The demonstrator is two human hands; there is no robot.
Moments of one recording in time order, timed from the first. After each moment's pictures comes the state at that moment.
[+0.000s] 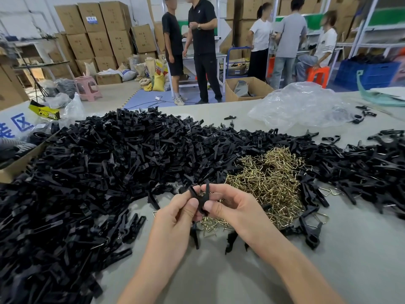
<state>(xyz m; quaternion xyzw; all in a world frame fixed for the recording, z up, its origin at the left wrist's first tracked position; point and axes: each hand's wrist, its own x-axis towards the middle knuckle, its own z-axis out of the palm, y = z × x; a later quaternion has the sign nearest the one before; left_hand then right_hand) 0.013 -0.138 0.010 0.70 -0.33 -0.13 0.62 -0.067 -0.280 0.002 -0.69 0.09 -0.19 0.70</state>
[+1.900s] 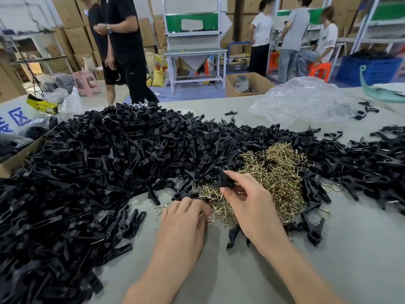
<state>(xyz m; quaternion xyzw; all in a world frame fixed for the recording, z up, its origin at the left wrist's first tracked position) 0.019 -0.143 -0.025 0.86 -0.44 0.05 0.27 -0.068 -0.289 -0.013 -0.80 0.20 -0.34 0.45</state>
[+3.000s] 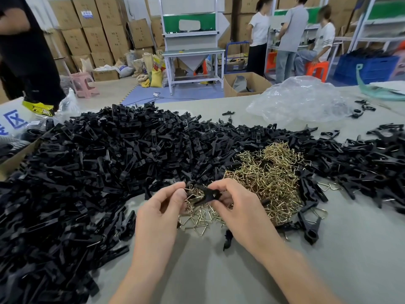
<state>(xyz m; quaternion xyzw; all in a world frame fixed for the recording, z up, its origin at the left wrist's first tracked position) 0.021 -0.137 0.005 0.72 -0.21 -0.05 0.66 -0.070 -0.283 -0.012 -0.85 0.15 -0.28 0.43</state>
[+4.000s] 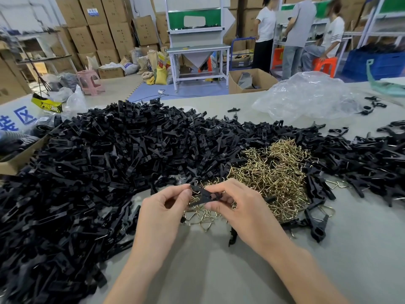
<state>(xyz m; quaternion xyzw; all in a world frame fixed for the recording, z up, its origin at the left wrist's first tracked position) 0.030 -0.129 0.004 0.74 -0.25 -0.06 0.62 -0.073 -0.279 -0.007 -0.88 0.10 -0.26 0.38</state>
